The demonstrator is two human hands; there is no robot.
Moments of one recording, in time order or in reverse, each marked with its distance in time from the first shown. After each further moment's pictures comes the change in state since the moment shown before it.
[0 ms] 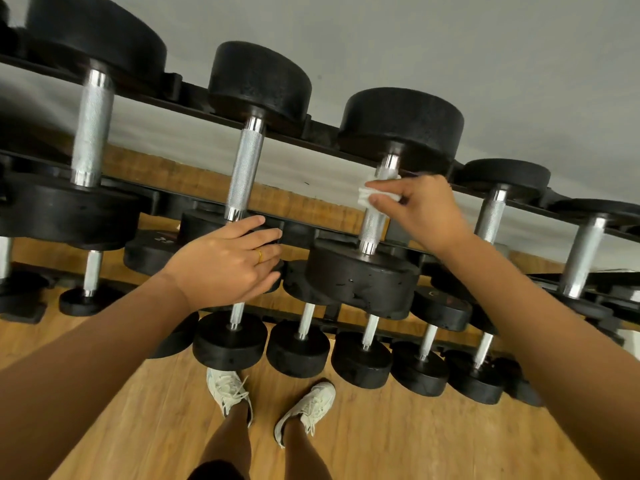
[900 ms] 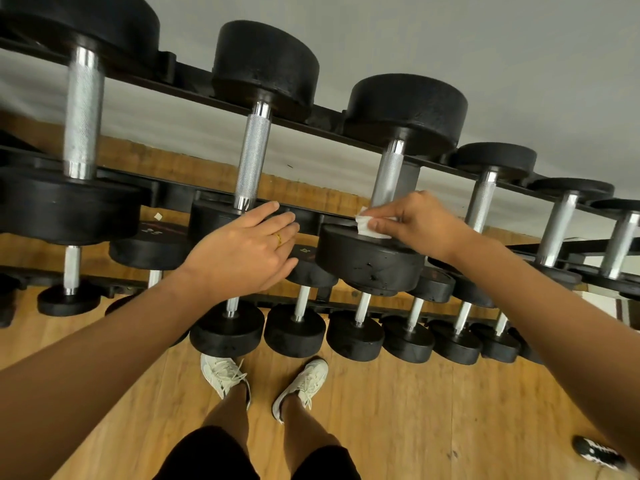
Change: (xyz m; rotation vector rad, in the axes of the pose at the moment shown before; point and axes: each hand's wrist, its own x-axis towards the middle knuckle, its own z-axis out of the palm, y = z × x) left_hand -0.001 -0.002 -0.001 0.006 -0.112 -0.062; right_hand -0.026 -0.020 0.009 -0.151 -0.343 0.057
